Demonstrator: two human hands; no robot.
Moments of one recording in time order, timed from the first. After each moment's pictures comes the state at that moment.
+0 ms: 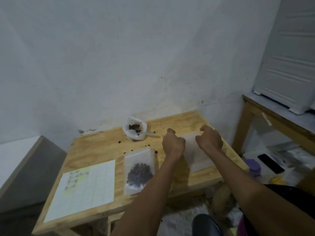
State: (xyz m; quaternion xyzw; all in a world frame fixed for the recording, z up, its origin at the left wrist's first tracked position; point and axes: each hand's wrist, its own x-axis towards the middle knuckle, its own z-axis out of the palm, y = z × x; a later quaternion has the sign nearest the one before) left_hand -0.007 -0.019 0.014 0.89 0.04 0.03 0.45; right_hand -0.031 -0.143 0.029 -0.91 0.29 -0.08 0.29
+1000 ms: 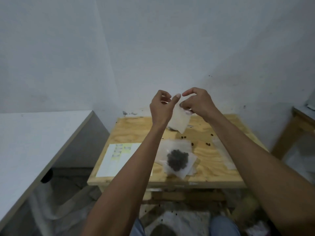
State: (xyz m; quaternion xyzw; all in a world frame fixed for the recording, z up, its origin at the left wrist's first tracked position) left_hand -0.011 0.162 0.118 0.72 -0.02 0.28 0.64; right_hand -0.011 0.016 0.157 -0.82 -0.03 -0.08 0.56
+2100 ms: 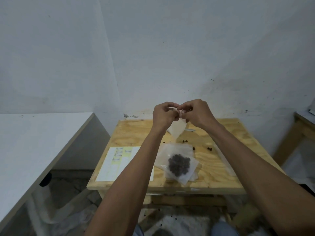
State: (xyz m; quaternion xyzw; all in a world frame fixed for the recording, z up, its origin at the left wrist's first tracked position) left_hand -0.008 0.172 0.116 0.73 -0.02 0.11 0.67; right_hand -0.013 0.023 0.142 -0.89 -0.11 -0.12 0.42
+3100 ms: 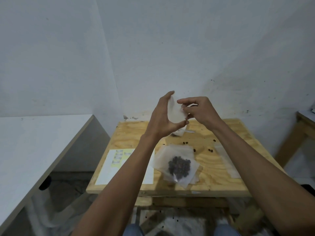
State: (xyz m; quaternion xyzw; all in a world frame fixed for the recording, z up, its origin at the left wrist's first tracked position) left_hand -0.015 0.188 0.112 0.85 -0.21 0.27 0.40; right_hand -0.005 0.013 0.147 -0.79 -0.14 -0.09 0.58
